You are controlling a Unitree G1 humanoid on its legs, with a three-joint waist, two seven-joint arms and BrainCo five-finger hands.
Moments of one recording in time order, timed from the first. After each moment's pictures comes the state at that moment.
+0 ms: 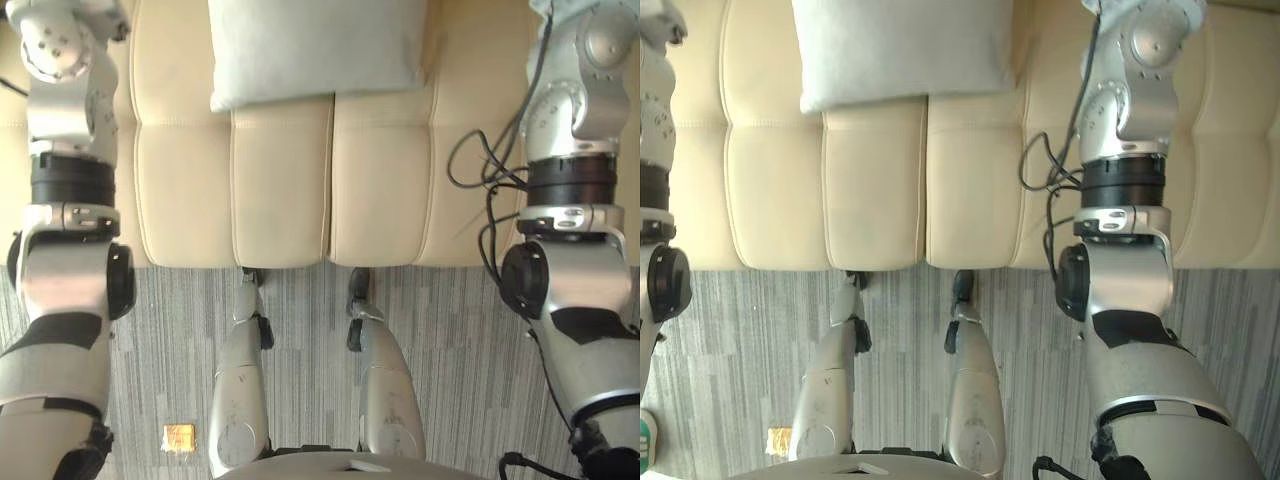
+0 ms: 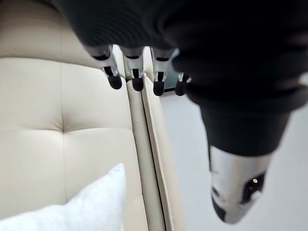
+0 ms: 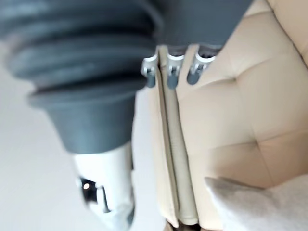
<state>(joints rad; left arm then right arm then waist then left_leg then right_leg) -1.15 0.60 0.06 0.57 -0.28 -0.10 0.27 -1.12 -0.54 -0.18 0.38 0.48 -0.10 -0.44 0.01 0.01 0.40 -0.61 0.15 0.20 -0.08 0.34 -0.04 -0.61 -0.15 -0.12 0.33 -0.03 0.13</state>
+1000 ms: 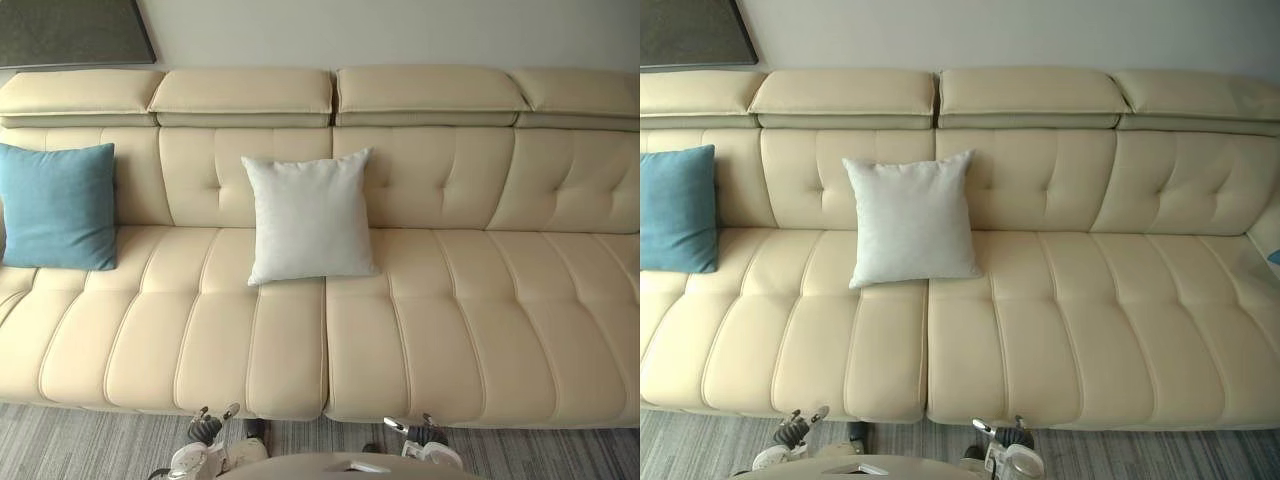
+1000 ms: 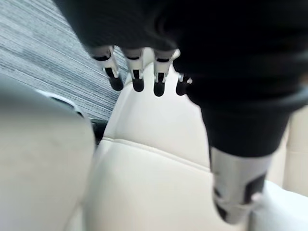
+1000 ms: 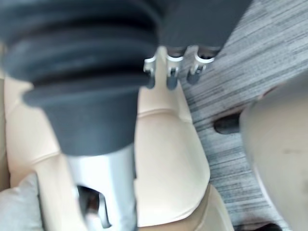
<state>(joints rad) 0.12 0.01 0.26 0.98 -0.09 -0.06 0.06 0.10 -0.01 -0.33 0.93 0.03 -0.03 -0.15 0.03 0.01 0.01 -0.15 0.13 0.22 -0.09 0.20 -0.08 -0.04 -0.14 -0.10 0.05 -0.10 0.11</state>
